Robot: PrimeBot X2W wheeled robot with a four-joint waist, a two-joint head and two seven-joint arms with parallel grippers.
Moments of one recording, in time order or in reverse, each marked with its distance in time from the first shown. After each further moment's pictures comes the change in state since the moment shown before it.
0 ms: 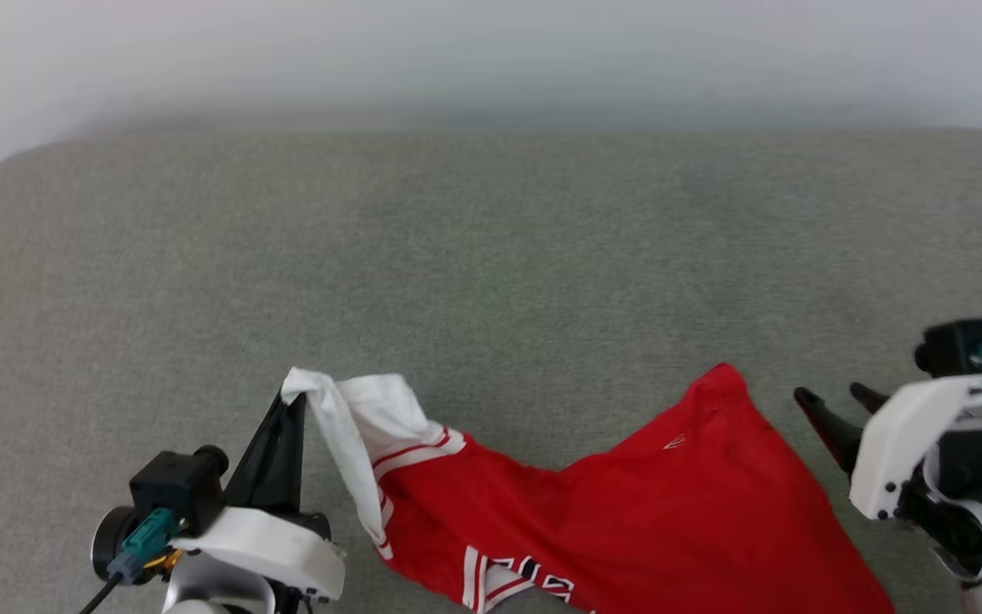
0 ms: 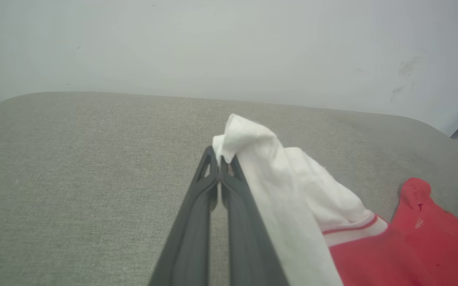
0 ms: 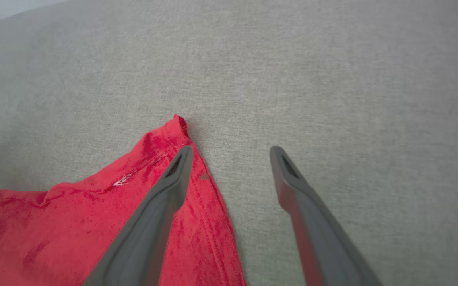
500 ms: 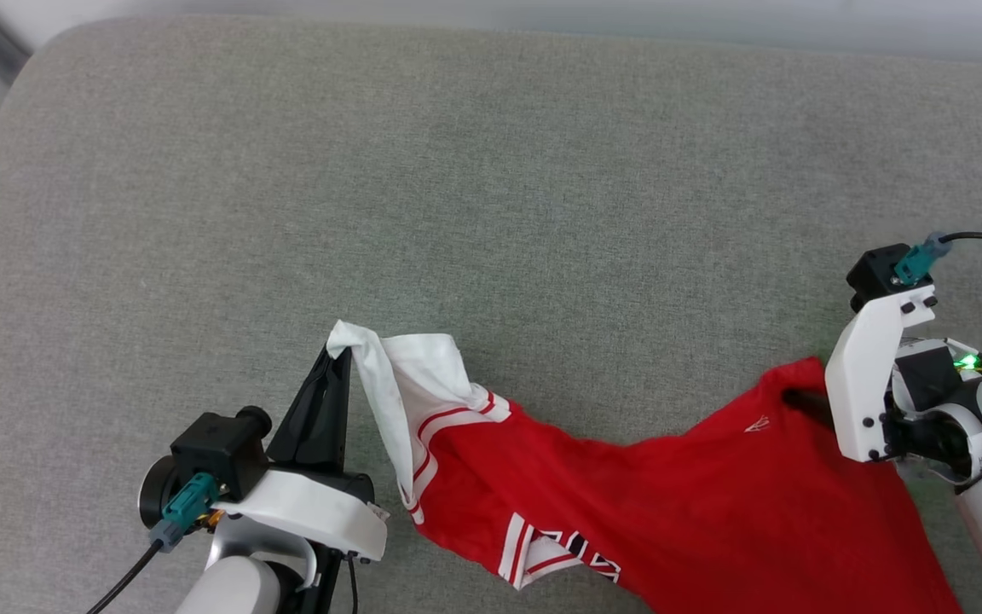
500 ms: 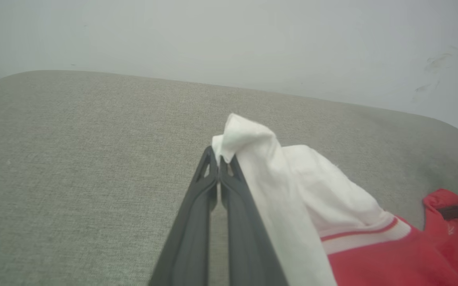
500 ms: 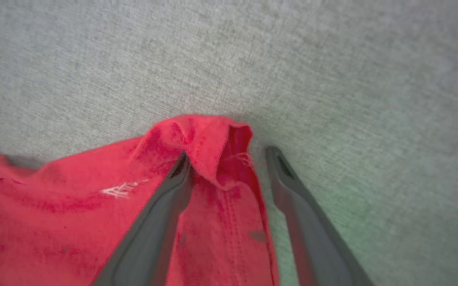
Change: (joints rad) left arm -0.123 -0.060 -0.053 0.061 0.013 -0.042 -0.056; right arm -0.271 -0.100 0.261 0.161 0.083 0.000 0.407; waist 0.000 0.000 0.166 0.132
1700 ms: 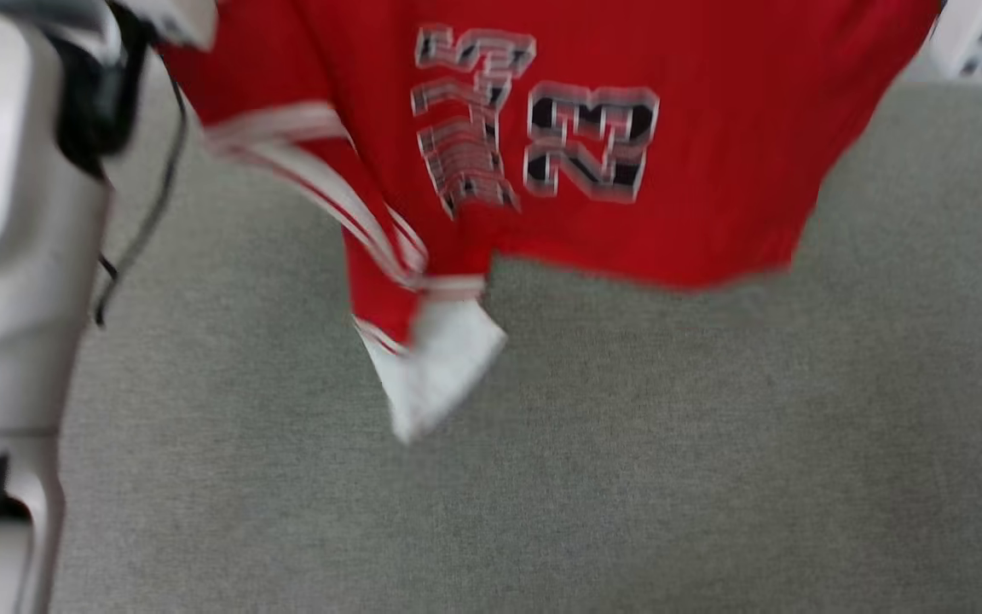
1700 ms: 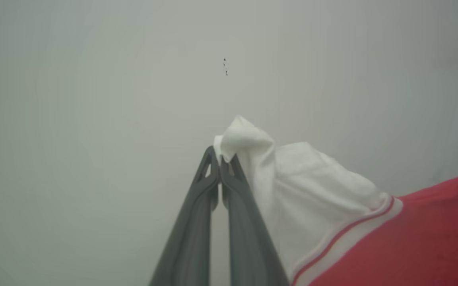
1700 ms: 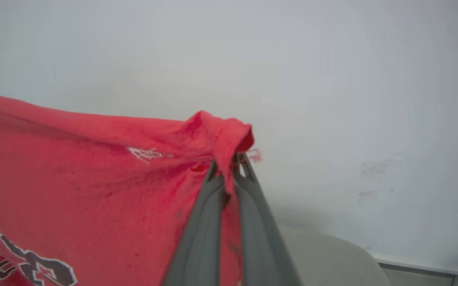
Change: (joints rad) left arm -0.972 0.103 0.044 0.490 0.044 -0.145 0.141; right arm -0.594 0.086 -0.151 0.197 -0.236 0.000 -0.563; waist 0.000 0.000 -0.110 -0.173
